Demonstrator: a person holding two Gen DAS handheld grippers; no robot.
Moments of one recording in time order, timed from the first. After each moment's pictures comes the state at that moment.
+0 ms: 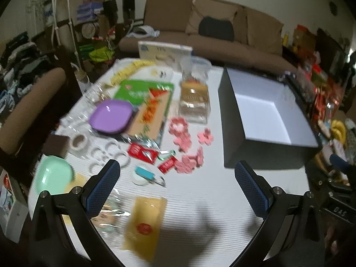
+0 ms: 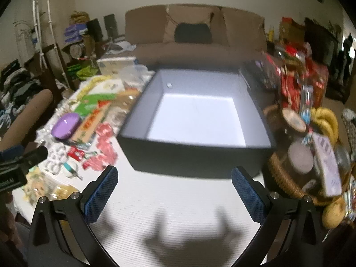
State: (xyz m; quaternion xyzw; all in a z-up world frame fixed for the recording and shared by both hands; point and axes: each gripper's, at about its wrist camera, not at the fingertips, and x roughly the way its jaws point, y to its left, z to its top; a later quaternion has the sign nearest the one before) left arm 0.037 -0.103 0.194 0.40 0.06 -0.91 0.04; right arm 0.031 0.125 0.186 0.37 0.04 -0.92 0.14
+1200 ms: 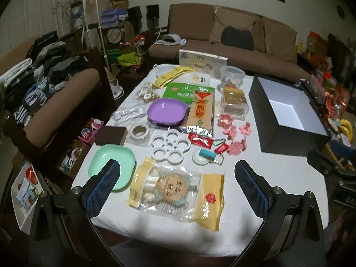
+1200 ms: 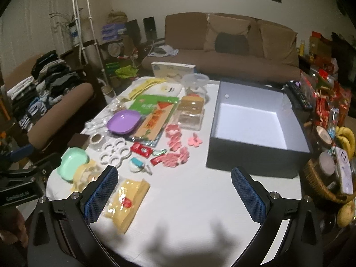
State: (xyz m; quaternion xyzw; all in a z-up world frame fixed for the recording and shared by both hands) left arm 0.141 -0.198 0.211 0.39 0.04 -0.92 0.10; right arm 0.119 0.025 0.214 0.36 0.05 -0.90 0.24
